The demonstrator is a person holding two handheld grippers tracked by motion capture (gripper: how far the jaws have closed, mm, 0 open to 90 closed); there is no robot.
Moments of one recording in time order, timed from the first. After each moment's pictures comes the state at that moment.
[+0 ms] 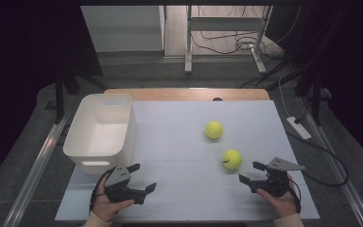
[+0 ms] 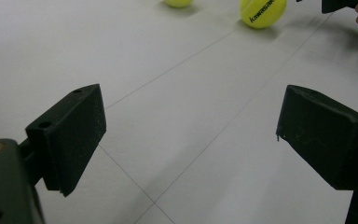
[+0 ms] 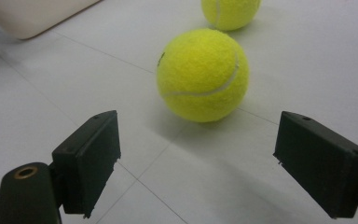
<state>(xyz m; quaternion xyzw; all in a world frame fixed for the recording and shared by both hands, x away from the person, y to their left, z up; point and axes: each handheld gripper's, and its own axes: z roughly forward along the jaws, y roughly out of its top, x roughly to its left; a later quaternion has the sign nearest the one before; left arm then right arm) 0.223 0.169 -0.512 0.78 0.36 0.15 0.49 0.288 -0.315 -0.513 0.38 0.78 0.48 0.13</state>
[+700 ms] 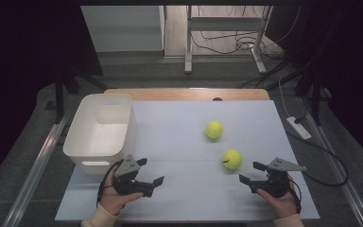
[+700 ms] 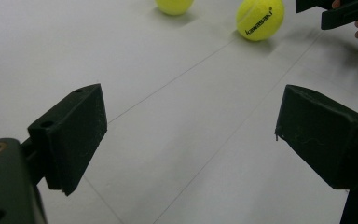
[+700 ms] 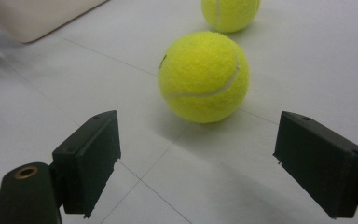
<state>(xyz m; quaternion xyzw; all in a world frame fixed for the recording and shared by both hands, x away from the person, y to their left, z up) 0.241 0.144 -0.492 0.79 0.37 0.12 0.47 0.286 -0.316 -0.512 0.38 0.78 0.48 0.13</state>
